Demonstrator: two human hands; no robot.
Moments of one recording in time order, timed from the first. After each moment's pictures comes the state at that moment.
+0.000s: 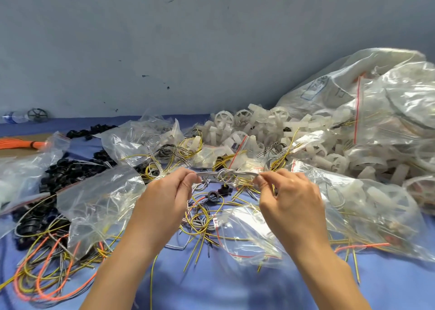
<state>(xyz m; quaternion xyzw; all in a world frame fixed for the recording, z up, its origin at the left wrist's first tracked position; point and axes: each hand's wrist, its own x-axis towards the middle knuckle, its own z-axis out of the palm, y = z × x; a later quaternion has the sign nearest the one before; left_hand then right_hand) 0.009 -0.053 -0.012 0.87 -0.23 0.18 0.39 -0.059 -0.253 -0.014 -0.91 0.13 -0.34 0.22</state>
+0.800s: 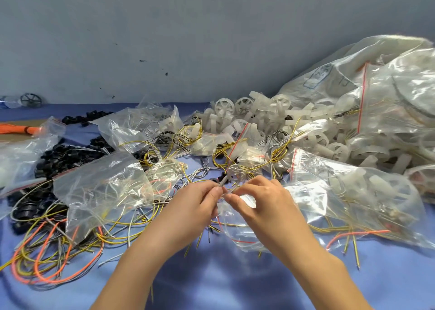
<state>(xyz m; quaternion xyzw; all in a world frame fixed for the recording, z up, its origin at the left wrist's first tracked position) 0.000 -0.077 -0.035 0.87 -0.28 -0.03 0.40 -0.058 -0.239 -0.038 -0.95 0.02 -0.19 0.24</state>
